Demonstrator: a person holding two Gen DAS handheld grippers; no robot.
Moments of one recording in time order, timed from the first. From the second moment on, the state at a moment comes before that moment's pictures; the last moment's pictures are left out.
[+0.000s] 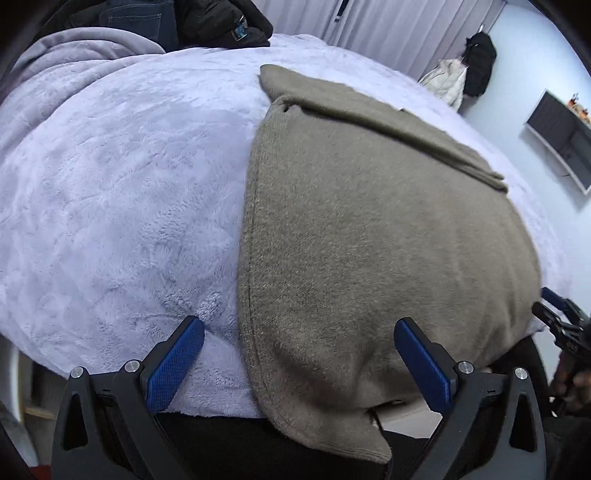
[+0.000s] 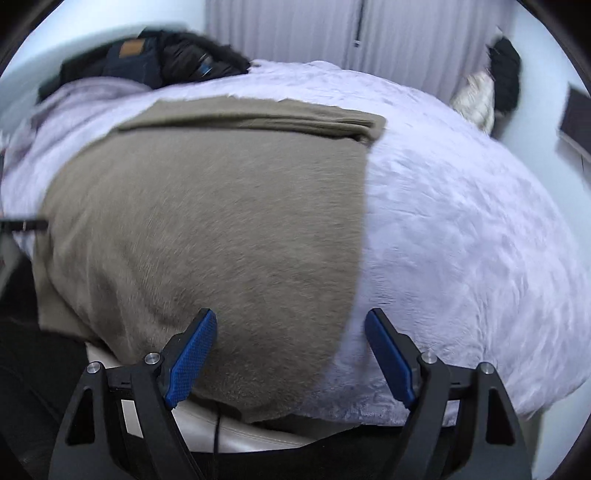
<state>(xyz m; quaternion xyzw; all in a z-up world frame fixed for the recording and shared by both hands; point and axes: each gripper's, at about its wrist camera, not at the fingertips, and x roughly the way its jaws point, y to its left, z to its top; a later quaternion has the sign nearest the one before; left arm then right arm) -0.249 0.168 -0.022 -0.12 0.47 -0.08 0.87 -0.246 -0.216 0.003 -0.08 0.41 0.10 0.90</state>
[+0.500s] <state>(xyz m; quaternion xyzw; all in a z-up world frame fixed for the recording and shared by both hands) -0.235 0.119 -0.029 -0.07 0.47 -0.11 0.87 -0.245 -0.237 -0.012 -0.02 0.41 0.16 0.90</state>
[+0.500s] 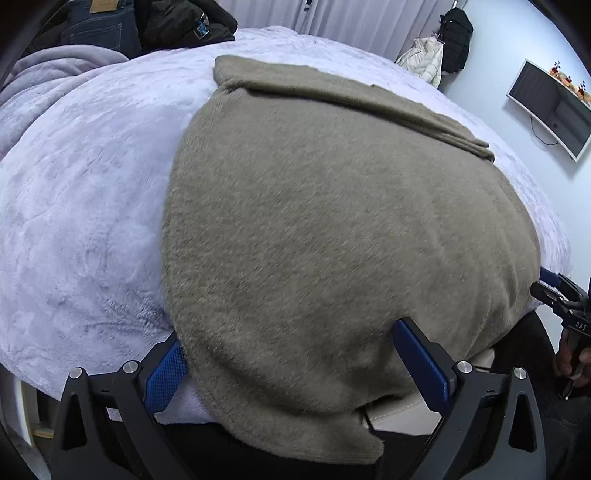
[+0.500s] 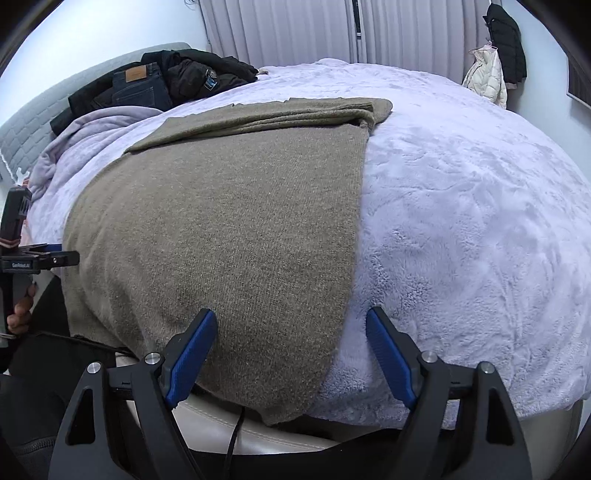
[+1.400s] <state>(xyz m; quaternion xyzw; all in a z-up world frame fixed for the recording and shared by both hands) -0.235 0.132 -0.032 -0.08 0.45 -0.12 0.88 -0.237 -0.217 -0.021 -0.03 0.42 0.20 0.89</state>
